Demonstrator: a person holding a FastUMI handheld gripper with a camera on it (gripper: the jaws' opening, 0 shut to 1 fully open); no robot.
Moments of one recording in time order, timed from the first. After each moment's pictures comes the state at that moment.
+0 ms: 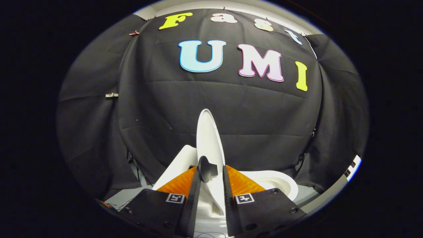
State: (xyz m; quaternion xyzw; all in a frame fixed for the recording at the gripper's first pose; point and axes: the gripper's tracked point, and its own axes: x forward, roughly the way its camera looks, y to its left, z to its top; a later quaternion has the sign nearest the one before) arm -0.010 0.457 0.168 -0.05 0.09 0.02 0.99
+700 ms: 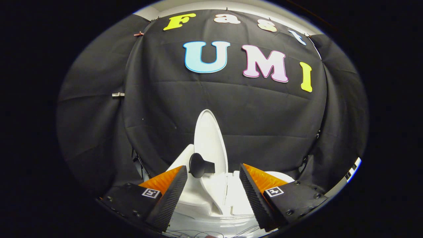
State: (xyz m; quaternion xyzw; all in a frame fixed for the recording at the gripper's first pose) arm -0.027 0.457 0.170 -0.05 0.09 0.06 0.99
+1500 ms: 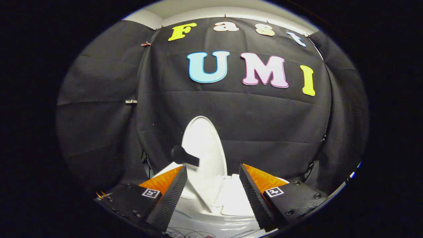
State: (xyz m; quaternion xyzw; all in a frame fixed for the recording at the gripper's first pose) arm -0.064 0.373 0.182 -0.04 0.05 0.11 0.99
